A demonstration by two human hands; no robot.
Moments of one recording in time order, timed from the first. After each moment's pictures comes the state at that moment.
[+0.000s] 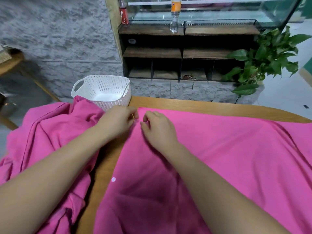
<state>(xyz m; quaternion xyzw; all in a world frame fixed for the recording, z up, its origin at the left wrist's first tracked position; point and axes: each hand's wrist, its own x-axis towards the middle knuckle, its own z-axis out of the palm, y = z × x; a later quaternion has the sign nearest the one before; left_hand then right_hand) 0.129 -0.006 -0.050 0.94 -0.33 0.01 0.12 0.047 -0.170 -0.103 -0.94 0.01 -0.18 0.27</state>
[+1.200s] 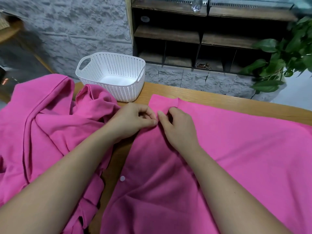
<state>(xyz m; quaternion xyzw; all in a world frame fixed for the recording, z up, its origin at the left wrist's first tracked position) 0.119 0.002 -0.086 0.84 -0.21 -0.18 0.47 0.055 -0.171 -0.129 -0.91 0.06 -0.20 0.37</state>
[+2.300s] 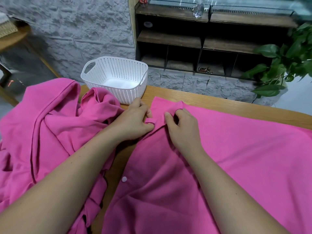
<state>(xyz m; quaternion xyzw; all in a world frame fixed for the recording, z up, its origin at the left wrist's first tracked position) 0.130 0.003 -0.093 0.92 -0.27 -0.09 0.25 0.054 -0.177 -0.129 -0.88 0.07 -0.24 0.39</state>
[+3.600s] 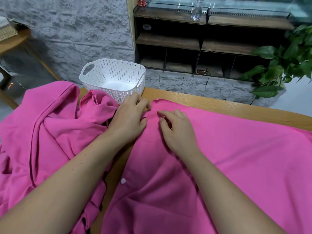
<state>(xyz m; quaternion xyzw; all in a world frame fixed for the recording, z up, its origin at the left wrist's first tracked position) 0.128 0.003 -0.087 0.92 -0.31 0.10 0.21 0.056 -0.173 -0.132 -0.92 0.04 -0.19 0.33</state>
